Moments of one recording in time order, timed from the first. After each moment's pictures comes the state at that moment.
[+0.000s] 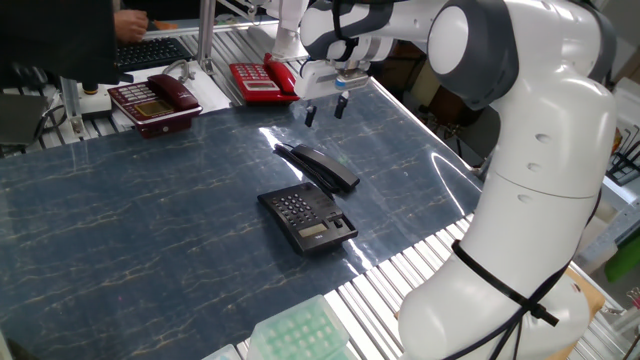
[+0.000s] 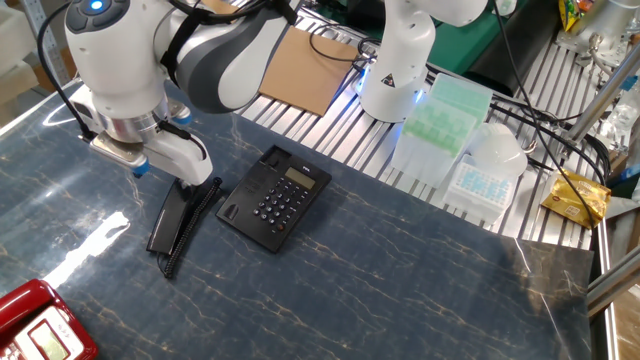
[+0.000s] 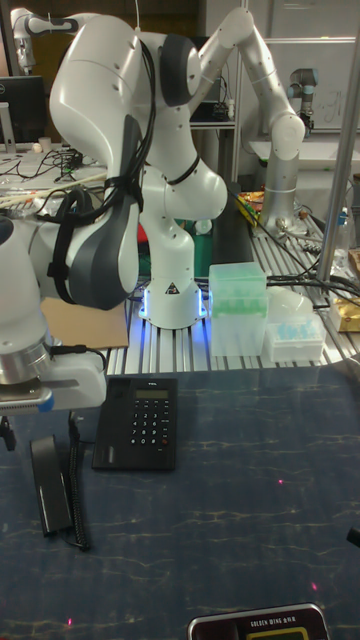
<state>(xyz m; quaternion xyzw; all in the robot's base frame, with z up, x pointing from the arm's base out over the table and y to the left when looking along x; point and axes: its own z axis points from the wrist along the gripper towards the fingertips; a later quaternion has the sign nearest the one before) 0.592 -0.188 0.197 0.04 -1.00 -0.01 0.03</state>
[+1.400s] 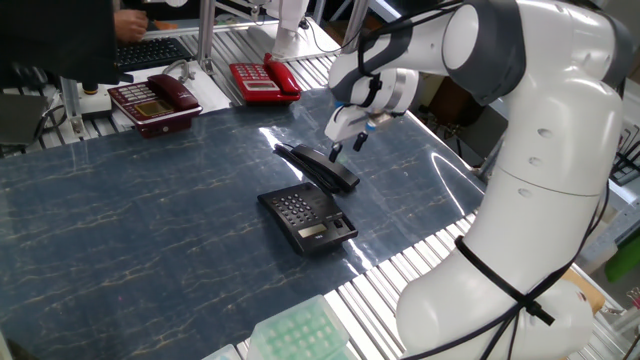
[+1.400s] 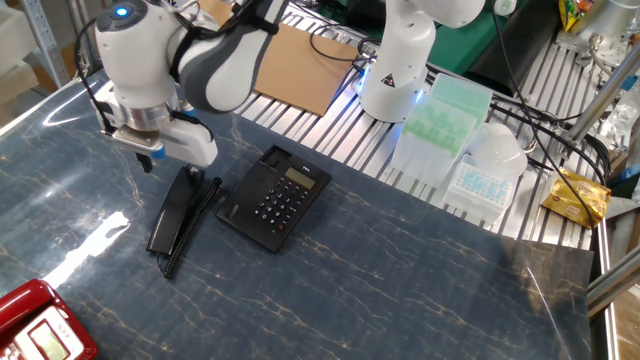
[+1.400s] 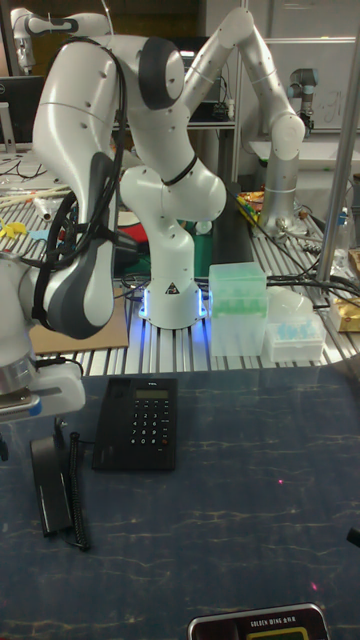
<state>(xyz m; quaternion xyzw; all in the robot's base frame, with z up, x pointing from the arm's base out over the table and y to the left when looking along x) 0.530 -0.235 0.114 0.10 -0.99 -0.03 -0.01</state>
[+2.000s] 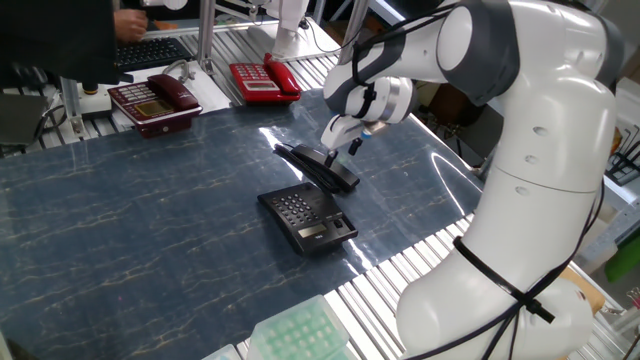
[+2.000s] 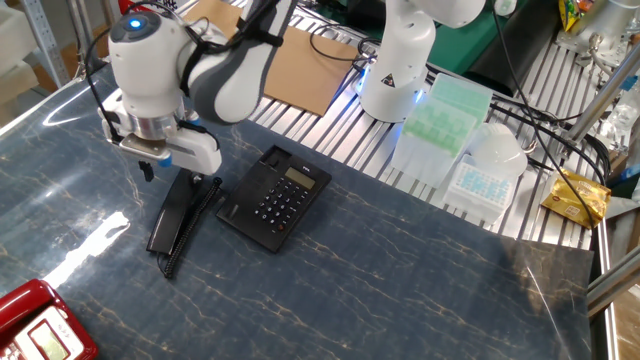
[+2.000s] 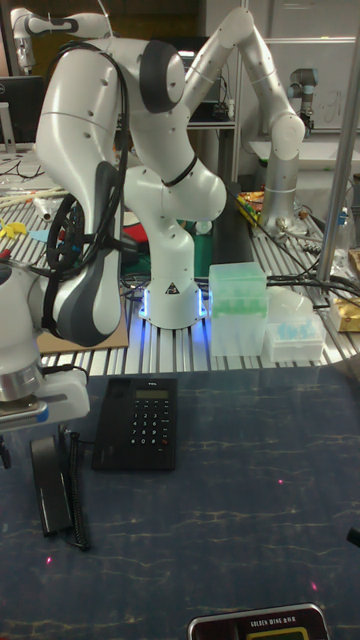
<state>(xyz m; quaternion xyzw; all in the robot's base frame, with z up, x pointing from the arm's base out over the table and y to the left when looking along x) 0.534 -0.230 0.102 0.12 -0.99 -0.01 -0.03</state>
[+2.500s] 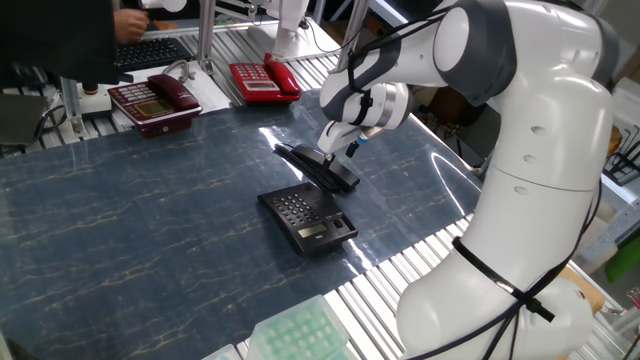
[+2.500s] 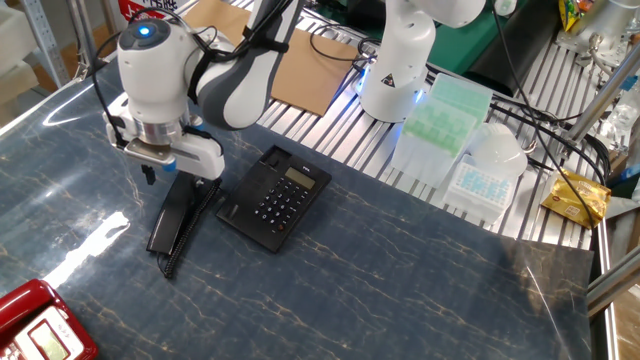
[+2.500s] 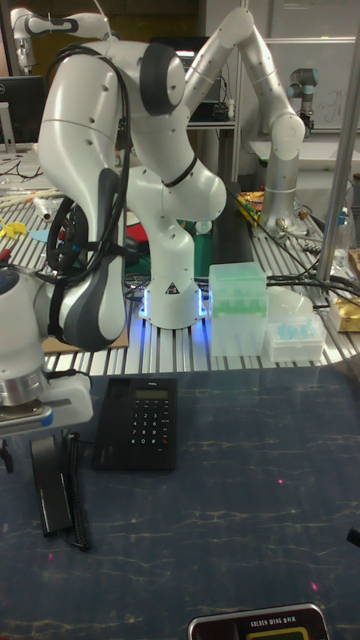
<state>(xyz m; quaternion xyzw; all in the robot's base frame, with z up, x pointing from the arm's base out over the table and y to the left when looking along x) 0.534 -0.225 0.090 0.12 -0.99 -0.01 -0.03</state>
